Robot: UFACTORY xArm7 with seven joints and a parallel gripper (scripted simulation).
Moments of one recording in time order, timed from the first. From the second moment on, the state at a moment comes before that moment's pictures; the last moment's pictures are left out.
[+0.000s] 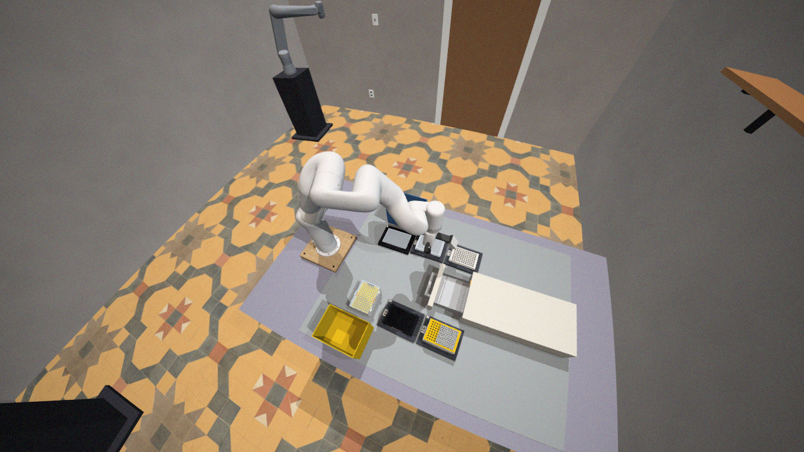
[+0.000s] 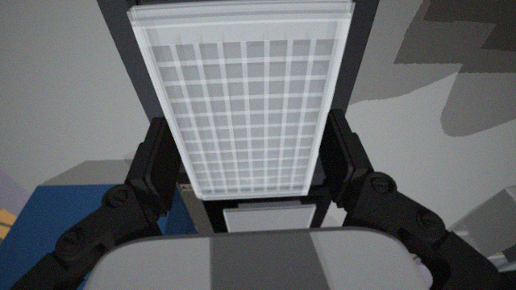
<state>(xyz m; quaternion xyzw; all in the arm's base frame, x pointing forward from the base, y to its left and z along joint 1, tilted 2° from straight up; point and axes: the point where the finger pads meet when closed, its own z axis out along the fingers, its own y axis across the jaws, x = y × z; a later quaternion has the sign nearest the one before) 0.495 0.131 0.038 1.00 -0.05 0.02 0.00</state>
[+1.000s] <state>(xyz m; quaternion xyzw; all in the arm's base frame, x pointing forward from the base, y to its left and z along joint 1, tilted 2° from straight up) 0.495 0.131 0.052 1.00 -0.05 0.02 0.00</state>
